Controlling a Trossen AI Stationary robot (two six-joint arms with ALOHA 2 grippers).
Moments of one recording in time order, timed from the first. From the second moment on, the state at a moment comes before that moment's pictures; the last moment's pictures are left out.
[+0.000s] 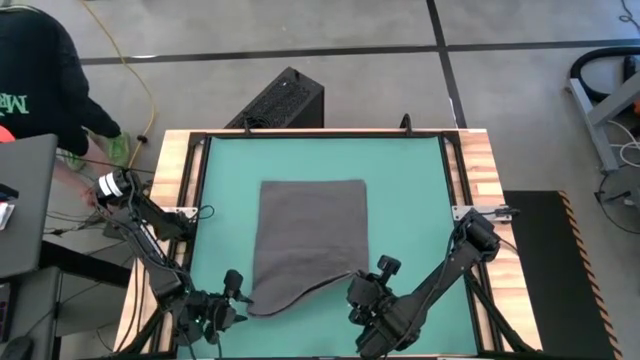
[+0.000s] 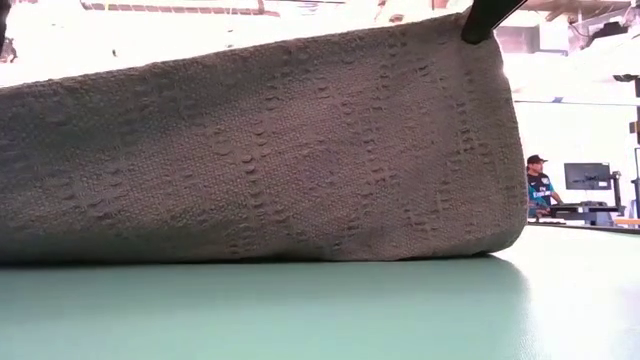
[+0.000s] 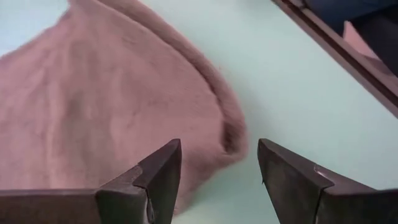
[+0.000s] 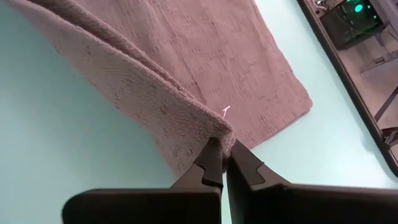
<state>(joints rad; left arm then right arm) -1.07 1.47 0.70 -0.12 -0.65 -0.32 0.73 2.11 1.94 -1.56 0.81 1.17</state>
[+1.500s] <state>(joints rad) -1.03 1.64 0.69 -0.03 -0.59 -0.08 0.73 2.11 1.94 -1.55 0.81 1.17</state>
